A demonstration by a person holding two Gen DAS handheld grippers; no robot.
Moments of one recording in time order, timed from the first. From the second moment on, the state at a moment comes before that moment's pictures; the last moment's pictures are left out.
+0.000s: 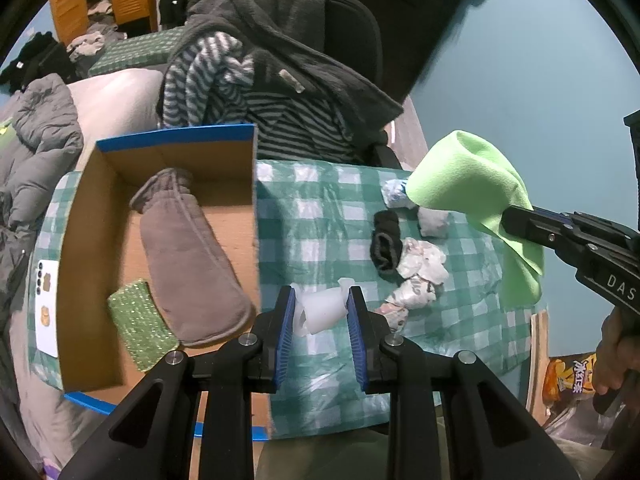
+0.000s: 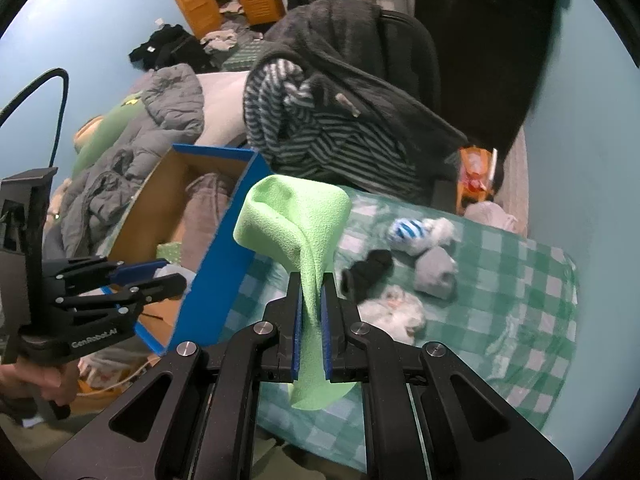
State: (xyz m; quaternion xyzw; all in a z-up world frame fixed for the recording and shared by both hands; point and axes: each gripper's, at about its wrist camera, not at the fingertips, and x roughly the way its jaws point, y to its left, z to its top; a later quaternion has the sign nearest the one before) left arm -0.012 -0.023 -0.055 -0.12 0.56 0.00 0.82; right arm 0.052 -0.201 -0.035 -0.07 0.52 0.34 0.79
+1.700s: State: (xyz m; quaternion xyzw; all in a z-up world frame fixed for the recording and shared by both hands) left arm -0.041 0.153 -0.078 -0.15 0.56 0.11 0.81; right arm 0.031 0.036 -0.055 -0.11 0.52 0.45 0.72
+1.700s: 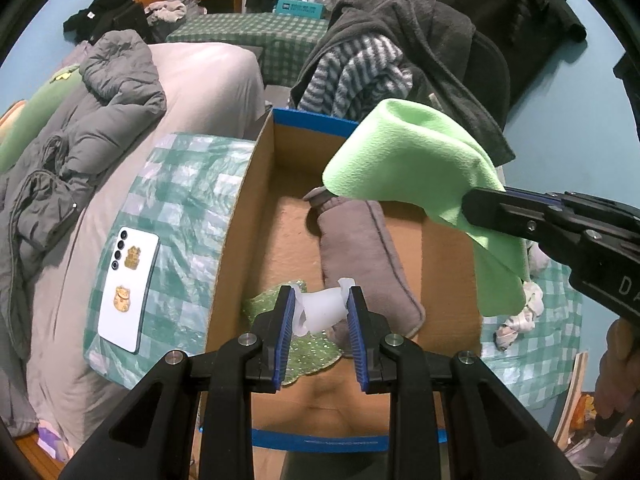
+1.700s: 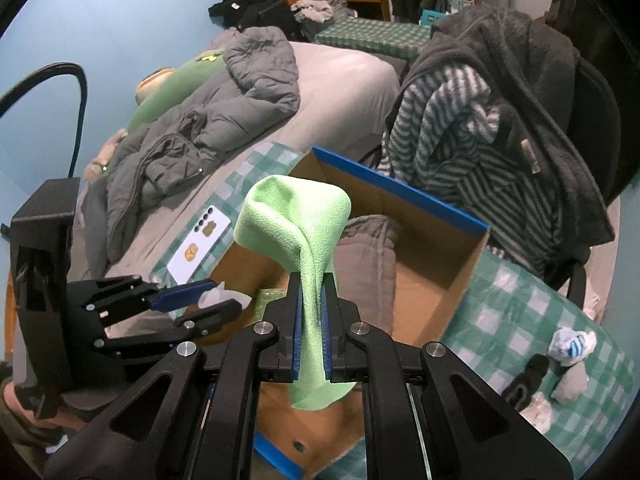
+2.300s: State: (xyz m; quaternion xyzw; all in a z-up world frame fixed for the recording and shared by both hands) left arm -0.039 0.157 -0.109 -0.16 0.59 0.12 0.78; right arm 0.041 0.044 -0.095 -0.10 0.57 0.42 0.70
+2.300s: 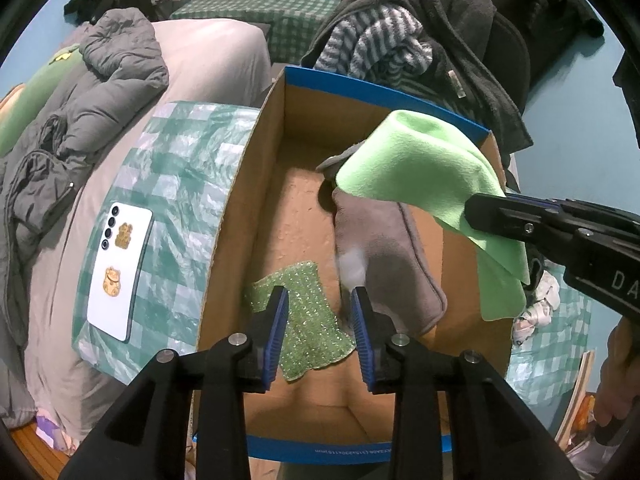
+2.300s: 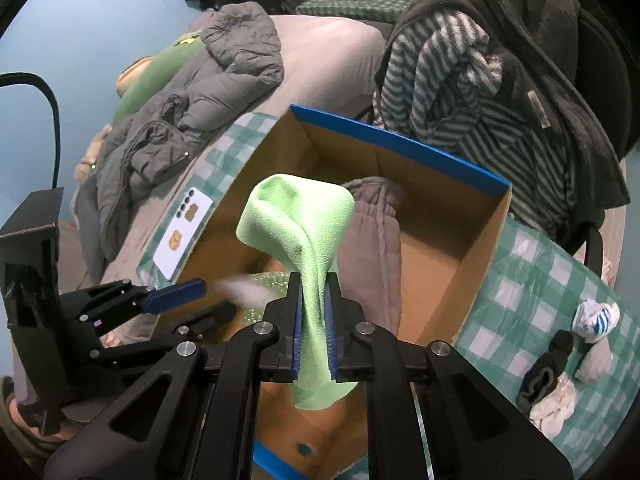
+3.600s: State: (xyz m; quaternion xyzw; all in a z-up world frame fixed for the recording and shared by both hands) left arm -0.039 0.082 -0.048 -0.14 0.57 0.08 0.81; right arm 0.053 -0.068 -0.055 -0.08 0.57 0.34 0.75
